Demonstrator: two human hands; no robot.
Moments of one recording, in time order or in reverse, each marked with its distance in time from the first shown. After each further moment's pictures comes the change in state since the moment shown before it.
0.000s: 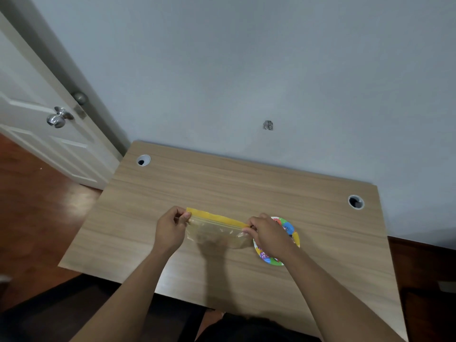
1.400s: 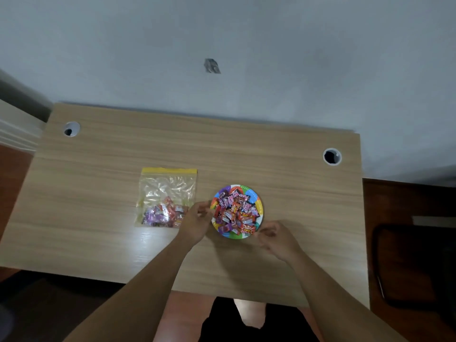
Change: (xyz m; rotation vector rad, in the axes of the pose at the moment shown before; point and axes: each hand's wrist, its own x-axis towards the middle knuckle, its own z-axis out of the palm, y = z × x) left_hand -0.035 0.004 0.227 -0.066 -0.441 -0.338; right_hand -0.066 0.213 0.048 0.739 -0.068 0.760
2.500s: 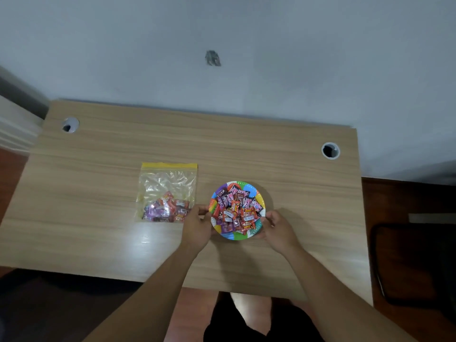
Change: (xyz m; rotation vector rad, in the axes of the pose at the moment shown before) left_hand -0.024 -0.022 0.018 -0.068 0.119 -0.012; right_hand -0.016 -0.013 0.015 -0.049 0.127 -0.132
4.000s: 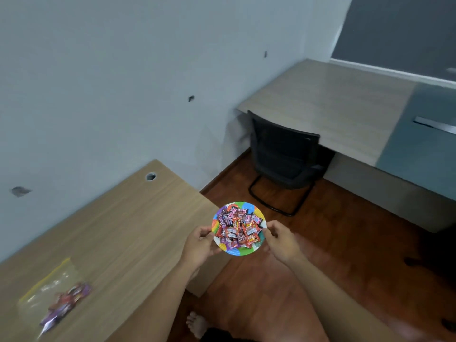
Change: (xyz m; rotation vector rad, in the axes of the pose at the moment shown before) left_hand -0.384 -0.042 0.168 0.296 -0.797 0.343; right_hand -0.467 0.286 -0.097 0.470 0.834 0.037
